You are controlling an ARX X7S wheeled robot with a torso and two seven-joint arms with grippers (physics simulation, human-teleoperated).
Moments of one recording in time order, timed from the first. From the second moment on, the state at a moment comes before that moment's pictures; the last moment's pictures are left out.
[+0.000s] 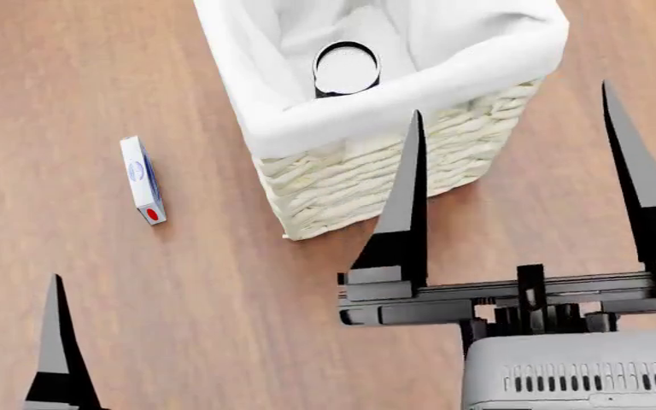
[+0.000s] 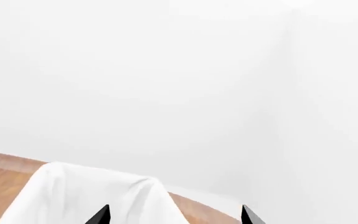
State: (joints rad) left arm -0.02 -0.43 0.35 0.61 -0.08 -0.03 -0.49; right arm 1.55 1.02 -1.88 -0.60 0.53 -0.17 1.40
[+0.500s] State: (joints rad) left arm -0.14 -0.41 0.36 0.53 -0.14 -0.06 -0.44; right arm 1.30 1.02 -1.85 -0.62 0.36 -0.22 1.51
